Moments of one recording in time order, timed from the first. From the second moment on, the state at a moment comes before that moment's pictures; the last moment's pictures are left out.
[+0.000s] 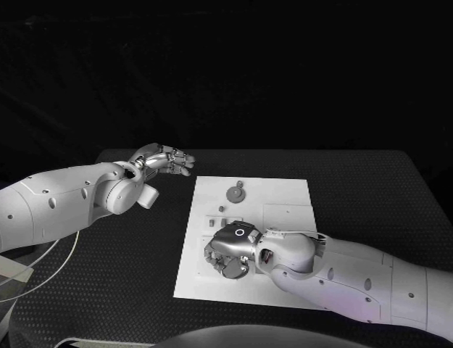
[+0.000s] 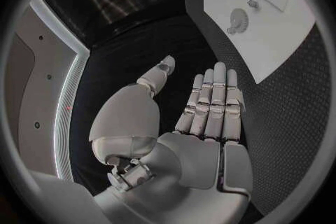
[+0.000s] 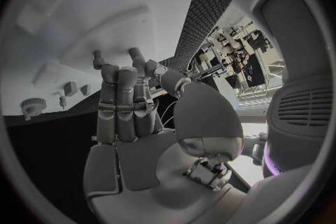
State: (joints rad) left arm 1.17 -0.85 -0.12 1.21 -0.26 -0.14 0.24; left_hand 1.00 -0.11 0.48 -0.26 0.05 0.80 0.20 0.32 0.45 1.05 0.16 0.07 0.21 0.95 0.10 0.46 0.66 0.02 0.83 0.03 0.07 0.70; right arm 0.97 -0.42 -0.15 1.38 -1.87 -0.23 0.07; right_hand 1.13 -0.03 0.73 -0.29 0.08 1.00 0.12 0.30 0.50 1.32 0.04 0.16 0.33 1.30 -0.07 0.82 0.98 0.23 1.17 0.03 0.63 1.31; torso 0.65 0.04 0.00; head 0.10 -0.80
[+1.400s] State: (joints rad) left arm 1.17 -0.85 -0.12 1.21 -0.26 -0.14 0.23; left_hand 1.00 -0.11 0.48 -0.26 0.05 0.80 0.20 0.32 0.45 1.05 0.16 0.07 0.20 0.95 0.10 0.45 0.66 0.01 0.83 0.03 0.07 0.70; right arm 0.97 -0.42 -0.16 1.36 -1.85 -0.20 0.07; right_hand 1.07 -0.09 0.68 -0.29 0.09 0.92 0.15 0.28 0.57 1.26 0.07 0.11 0.32 1.26 -0.05 0.85 0.97 0.23 1.13 0.03 0.65 1.31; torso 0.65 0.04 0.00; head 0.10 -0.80
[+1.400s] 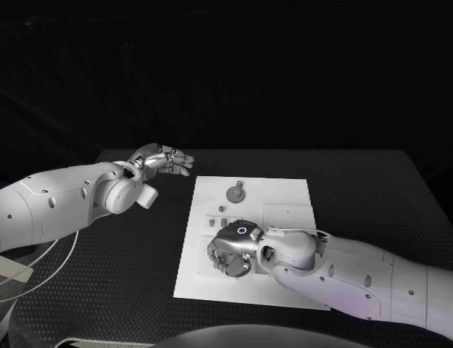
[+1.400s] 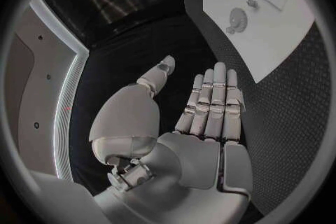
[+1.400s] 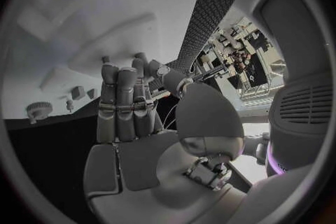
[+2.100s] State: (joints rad) left arm 1.17 -0.85 -0.12 1.21 -0.25 -0.14 0.23; left_hand 0.99 -0.11 0.47 -0.26 0.05 0.79 0.20 0.32 0.45 1.05 0.16 0.07 0.20 0.95 0.10 0.45 0.66 0.02 0.83 0.03 0.07 0.69; right arm 0.97 -0.48 -0.16 1.40 -1.83 -0.28 0.06; right_hand 1.05 -0.15 0.54 -0.29 0.09 0.81 0.19 0.22 0.53 1.11 0.12 0.07 0.27 1.19 0.01 0.92 0.97 0.23 1.07 0.05 0.67 1.31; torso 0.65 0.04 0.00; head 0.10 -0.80
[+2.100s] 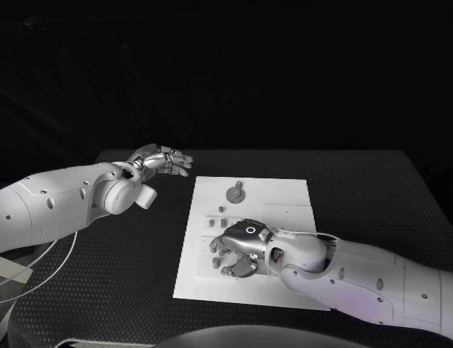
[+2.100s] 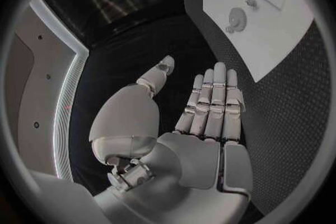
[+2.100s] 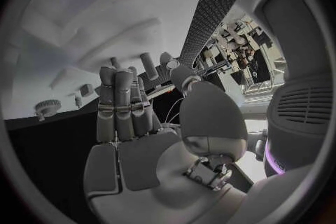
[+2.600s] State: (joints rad) left arm 1.17 -0.85 -0.12 1.20 -0.25 -0.14 0.23; left_hand 0.99 -0.11 0.47 -0.26 0.05 0.79 0.20 0.32 0.45 1.05 0.16 0.07 0.20 0.95 0.10 0.45 0.66 0.02 0.83 0.03 0.07 0.69; right arm 1.10 -0.68 -0.08 1.54 -1.59 -0.31 0.02; right_hand 0.96 -0.07 0.51 -0.21 0.09 0.85 0.19 0.24 0.52 1.21 0.08 0.13 0.30 1.22 -0.02 0.95 0.94 0.23 1.10 0.04 0.69 1.31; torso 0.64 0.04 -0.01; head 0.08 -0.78
